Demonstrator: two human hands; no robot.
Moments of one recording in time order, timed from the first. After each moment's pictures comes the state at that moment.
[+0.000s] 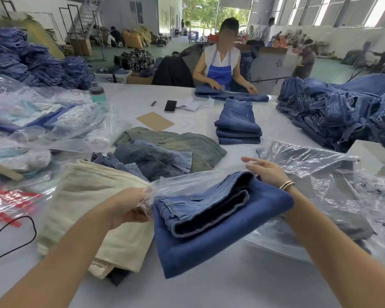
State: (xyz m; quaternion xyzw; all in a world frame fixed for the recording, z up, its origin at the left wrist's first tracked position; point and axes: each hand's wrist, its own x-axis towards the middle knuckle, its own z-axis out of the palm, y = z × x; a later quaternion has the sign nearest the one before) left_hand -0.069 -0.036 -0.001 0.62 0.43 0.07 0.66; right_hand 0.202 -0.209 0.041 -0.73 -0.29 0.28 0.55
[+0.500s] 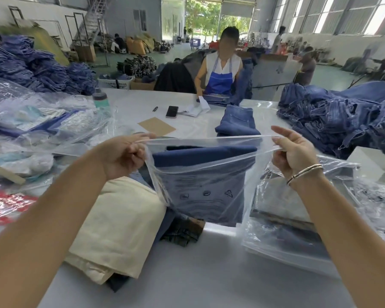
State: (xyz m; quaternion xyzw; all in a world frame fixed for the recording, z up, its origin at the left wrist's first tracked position) left_hand -0.056 0.010 0.099 0.46 0.29 0.18 0.82; right_hand 0.220 -0.216 0.095 -0.58 -0.22 0.22 0.75
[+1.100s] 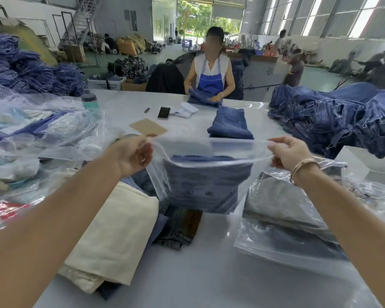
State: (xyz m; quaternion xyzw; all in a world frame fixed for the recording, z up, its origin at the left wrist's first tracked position) left_hand -0.014 0.003 0.091 0.49 0.33 0.23 0.77; right_hand 0.251 -0.229 0.093 -0.76 -0.23 0.13 0.59
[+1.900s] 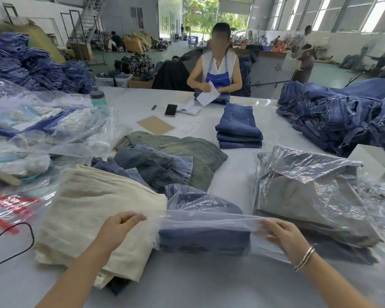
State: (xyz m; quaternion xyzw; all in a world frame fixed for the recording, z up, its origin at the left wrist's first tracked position) left_hand -0.102 -0.033 -0.074 0.64 0.44 0.27 0.57; right_hand 0.199 -0.287 -0.072 -0.68 -0.24 0.32 0.61
